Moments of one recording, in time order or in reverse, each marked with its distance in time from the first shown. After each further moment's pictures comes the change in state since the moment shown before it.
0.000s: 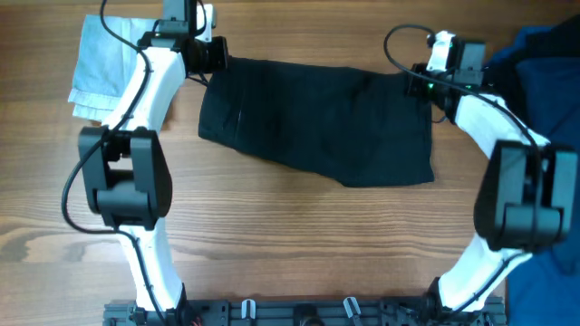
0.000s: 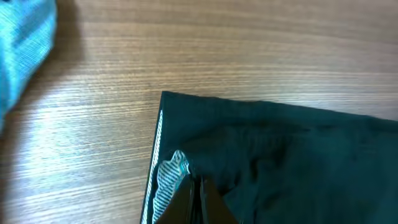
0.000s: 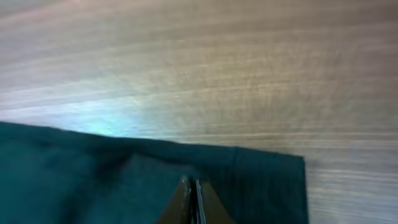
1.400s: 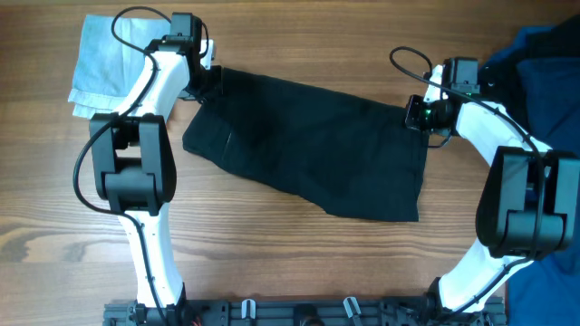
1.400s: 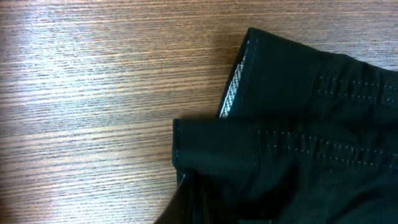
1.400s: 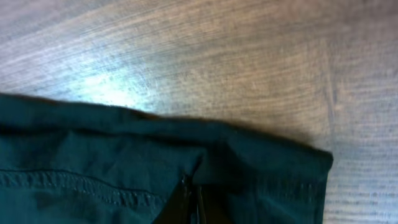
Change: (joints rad) left arm 0.014 0.127 0.000 -0.159 -0.120 0.069; right arm -0.001 -0.004 -0.073 -0.317 0.021 0.100
